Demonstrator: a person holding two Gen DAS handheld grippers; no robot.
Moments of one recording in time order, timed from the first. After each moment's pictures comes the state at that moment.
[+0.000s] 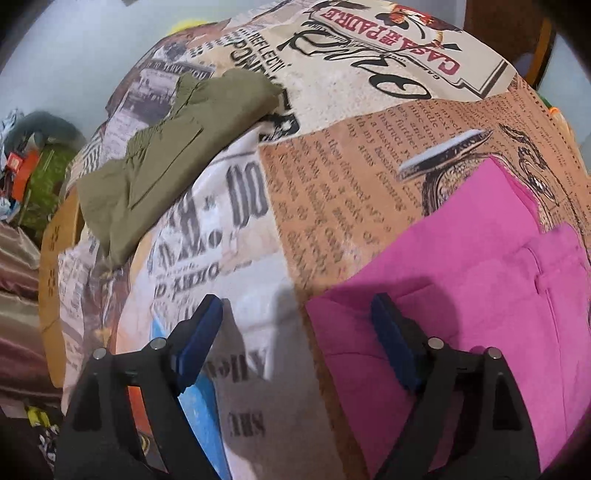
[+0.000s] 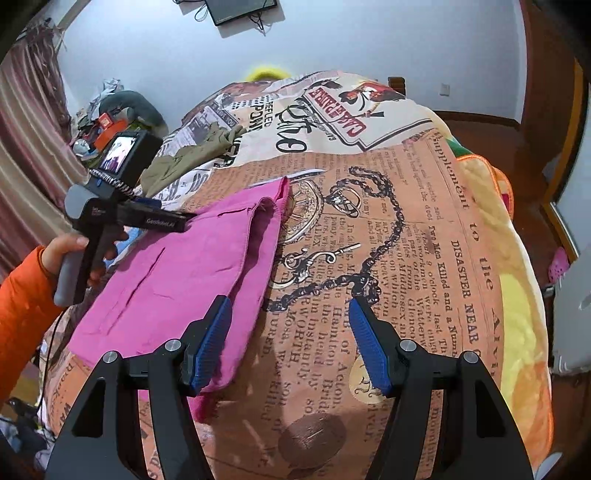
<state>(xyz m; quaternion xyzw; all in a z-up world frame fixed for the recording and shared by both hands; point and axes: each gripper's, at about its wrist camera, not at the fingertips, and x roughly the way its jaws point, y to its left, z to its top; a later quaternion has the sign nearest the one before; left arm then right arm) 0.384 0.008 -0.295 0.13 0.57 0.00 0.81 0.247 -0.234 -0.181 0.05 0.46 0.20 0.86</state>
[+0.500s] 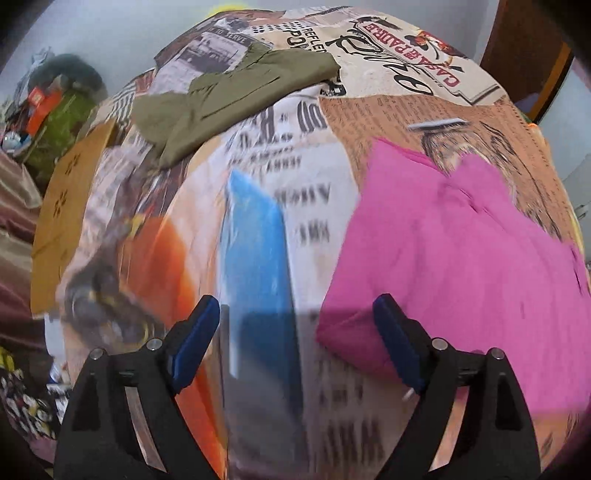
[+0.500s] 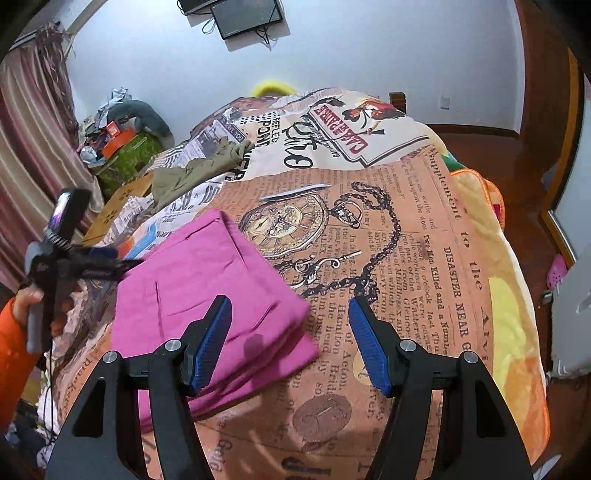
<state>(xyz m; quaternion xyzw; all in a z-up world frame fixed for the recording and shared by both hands) 0.261 0.069 -0.256 0.04 0.57 0.01 0.82 0.228 -0.237 -0.162 0.05 0.44 0.20 0.88</state>
